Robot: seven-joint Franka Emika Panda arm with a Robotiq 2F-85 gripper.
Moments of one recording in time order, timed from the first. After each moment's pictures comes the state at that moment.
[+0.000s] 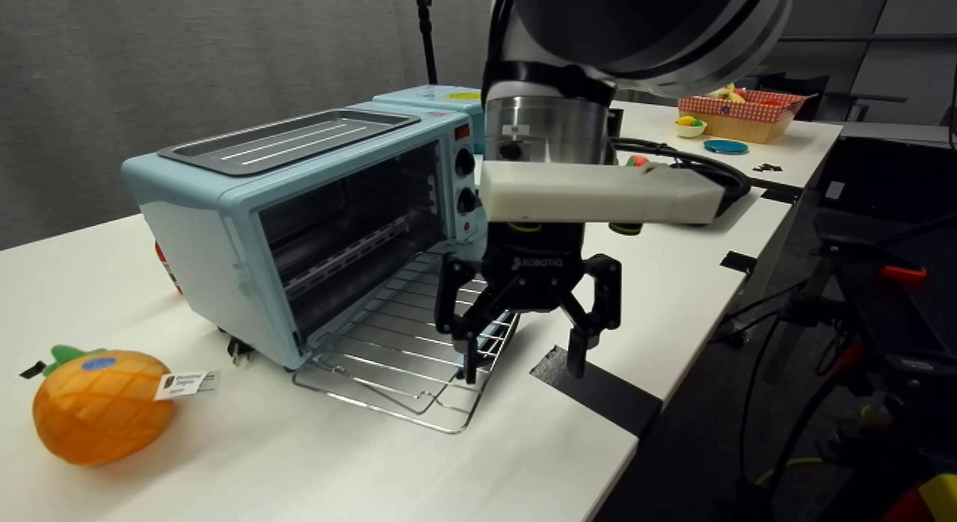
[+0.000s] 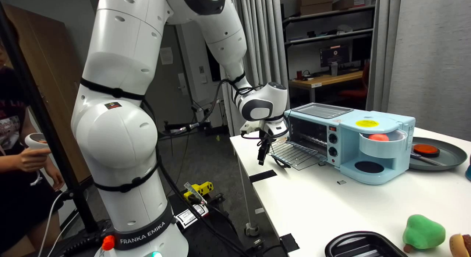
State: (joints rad) arm 0.26 0.48 0.13 -2.24 0.65 2.71 0.68
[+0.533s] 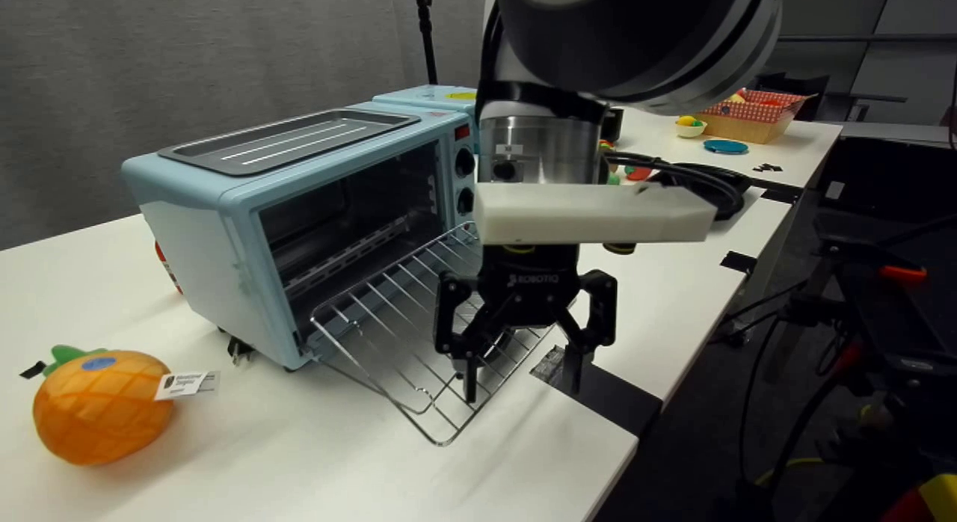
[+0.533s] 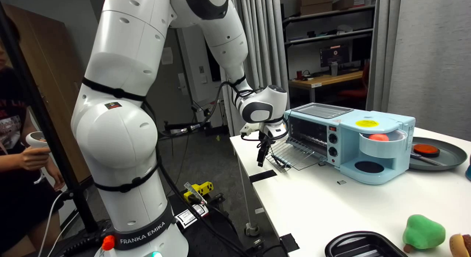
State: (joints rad) arm 0.27 0.52 0.14 -2.21 0.65 2.71 0.68
